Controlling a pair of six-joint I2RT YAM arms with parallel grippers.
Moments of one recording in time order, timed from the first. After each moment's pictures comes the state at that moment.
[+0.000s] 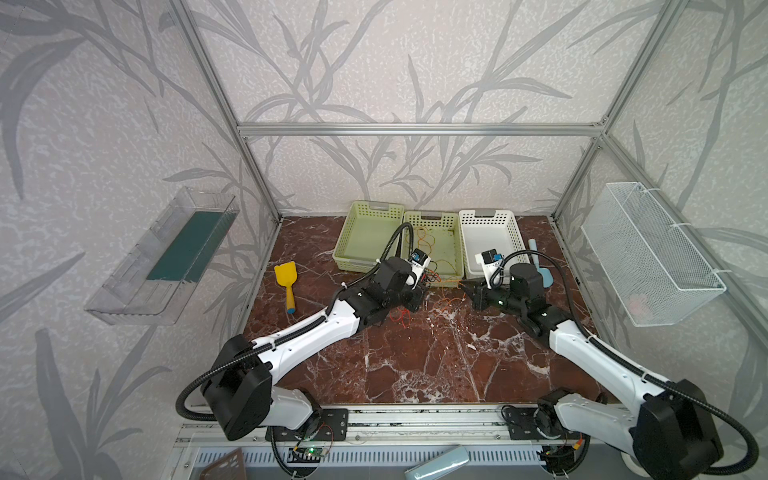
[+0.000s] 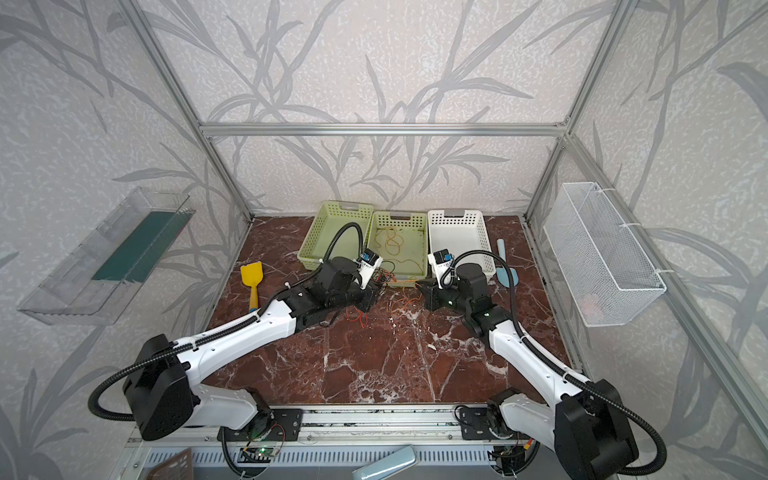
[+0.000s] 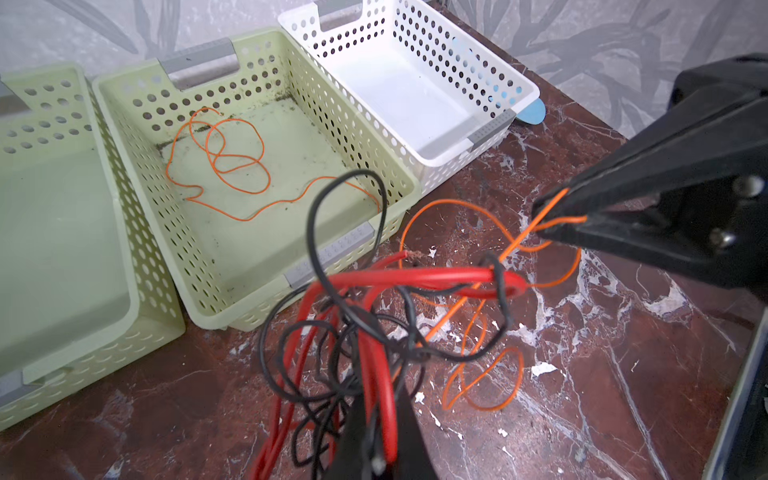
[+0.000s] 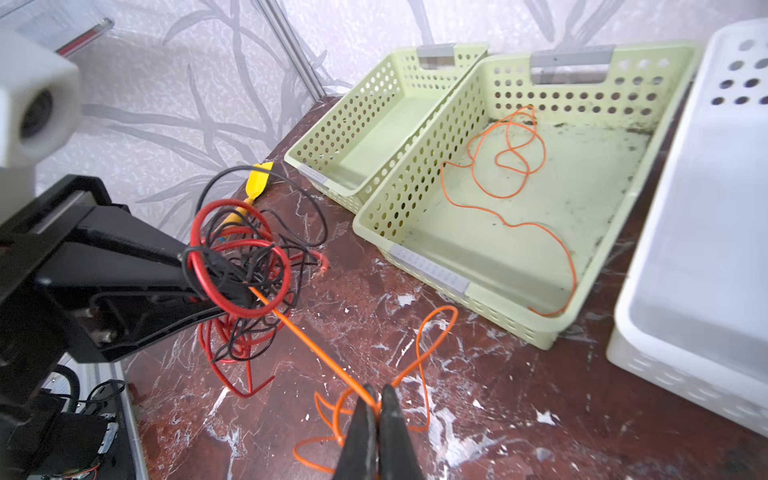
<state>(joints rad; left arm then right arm) -0.74 1.39 0.99 -0.22 0.01 -0.12 0.37 1.12 0.65 0.01 -0.41 0.26</state>
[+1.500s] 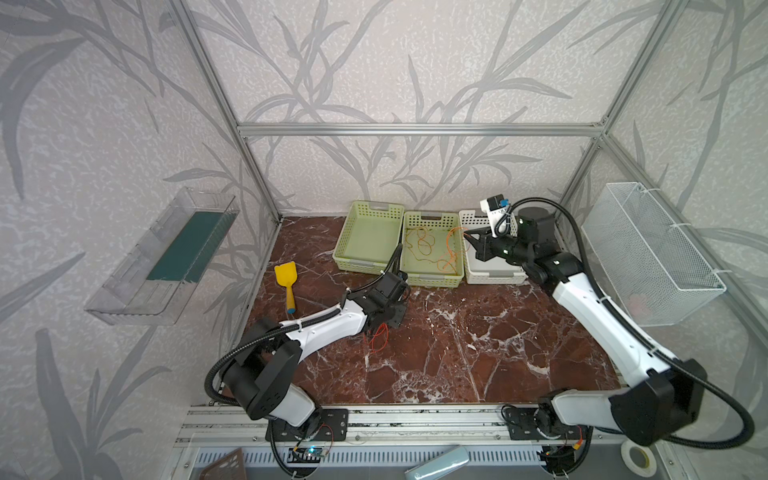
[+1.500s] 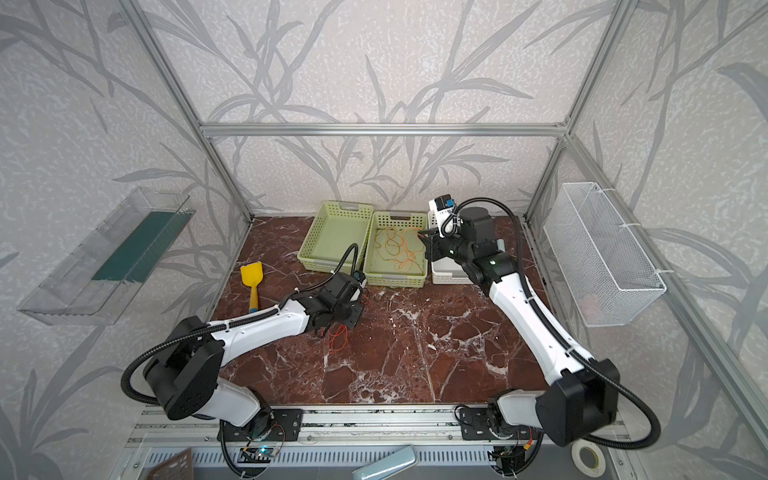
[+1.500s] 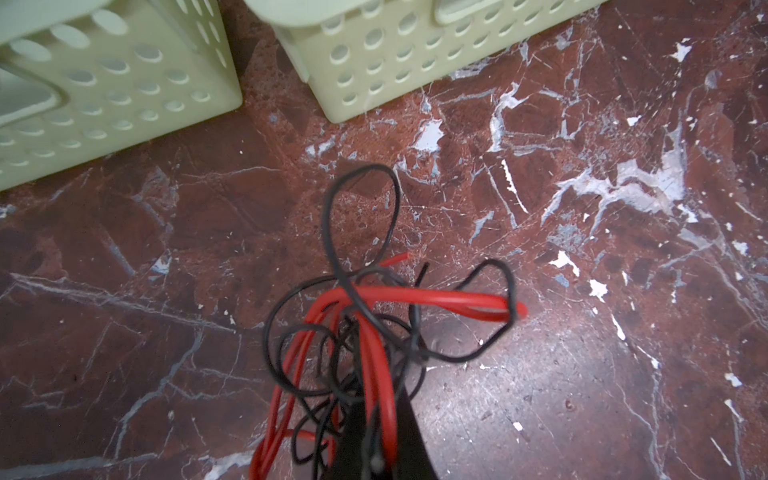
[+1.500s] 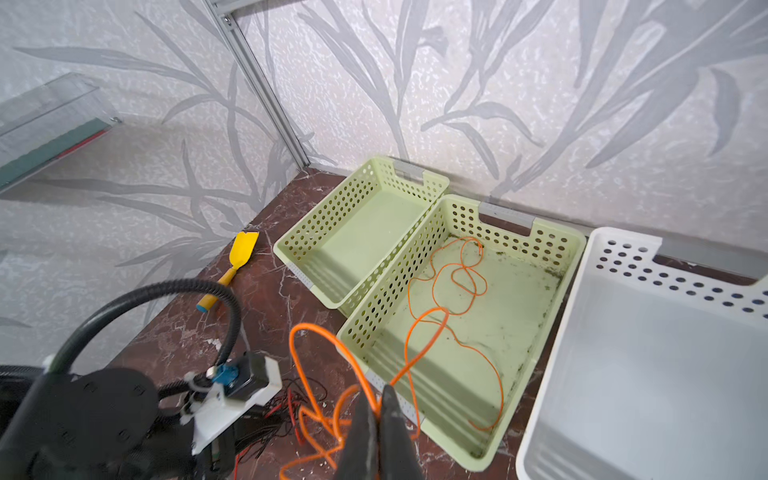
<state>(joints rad) -0.69 1.52 0.88 -0.38 -0.14 -0.20 0.33 1.42 1.31 -0.30 -0.40 0.14</state>
